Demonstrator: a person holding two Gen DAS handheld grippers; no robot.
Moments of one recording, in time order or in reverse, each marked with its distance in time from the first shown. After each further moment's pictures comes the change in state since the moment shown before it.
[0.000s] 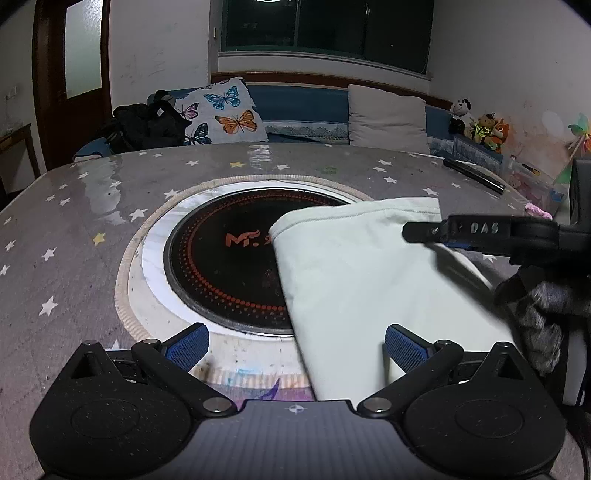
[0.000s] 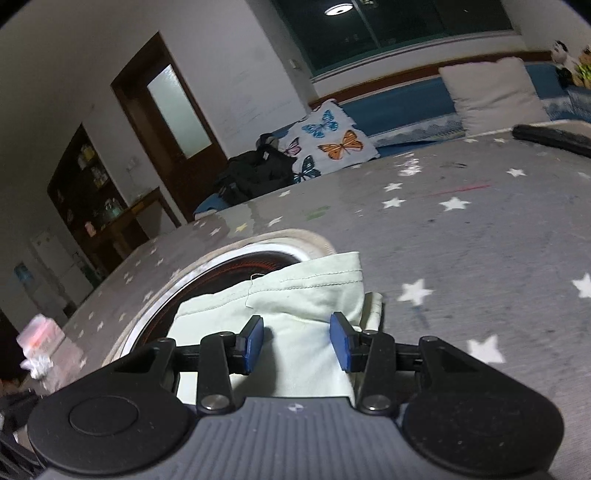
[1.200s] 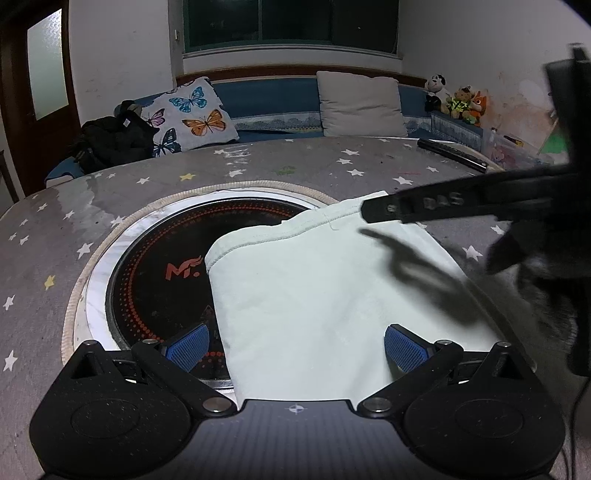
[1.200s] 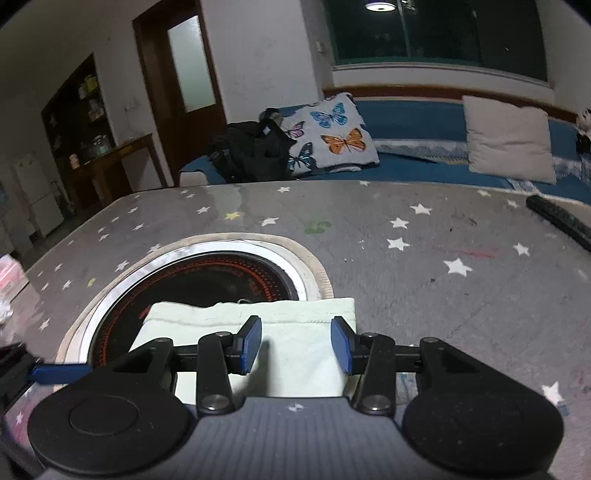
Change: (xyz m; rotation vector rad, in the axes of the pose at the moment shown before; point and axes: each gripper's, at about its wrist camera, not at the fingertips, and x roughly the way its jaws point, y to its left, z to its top) left arm 0.036 -0.040 0.023 0.102 0.036 -0.027; right arm -0.003 0.031 0.038 -0.234 0.079 -0.109
